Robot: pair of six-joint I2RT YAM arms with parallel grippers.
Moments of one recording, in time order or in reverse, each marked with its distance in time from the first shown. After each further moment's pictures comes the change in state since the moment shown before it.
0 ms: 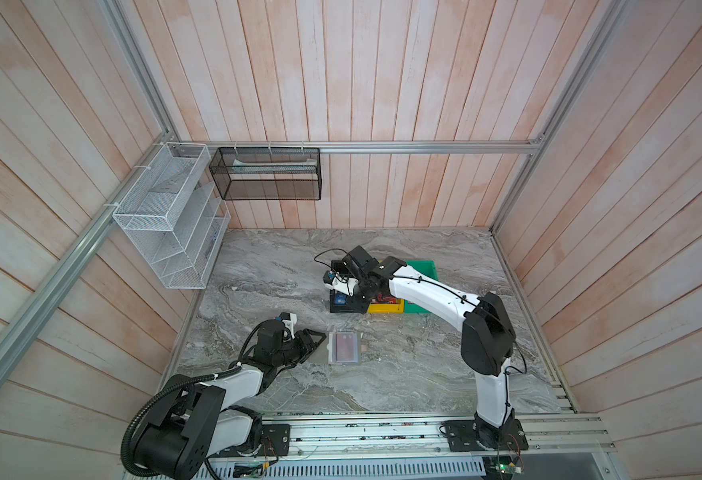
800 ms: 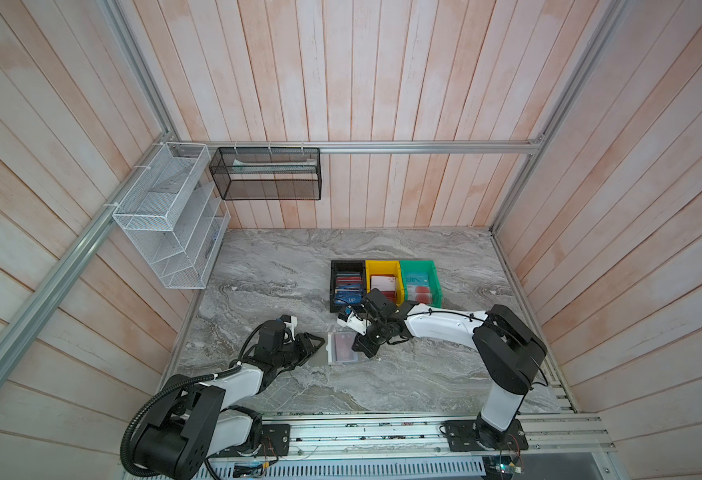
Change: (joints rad) left arm 0.000 -0.009 0.013 -0.088 -0.012 0.055; right arm 0.027 -0.129 -0.523 0.395 -0.259 0.254
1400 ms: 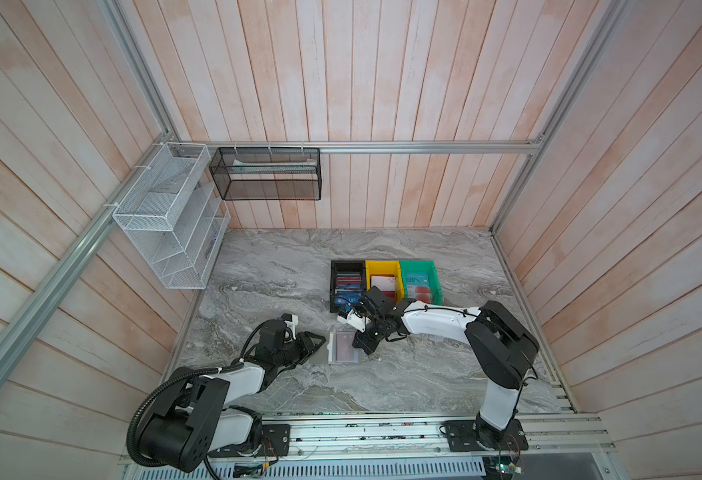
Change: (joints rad) left arm 0.000 0.048 0.000 0.071 0.008 0.000; right arm -0.026 0.047 0.033 -0.002 0.024 -0.005
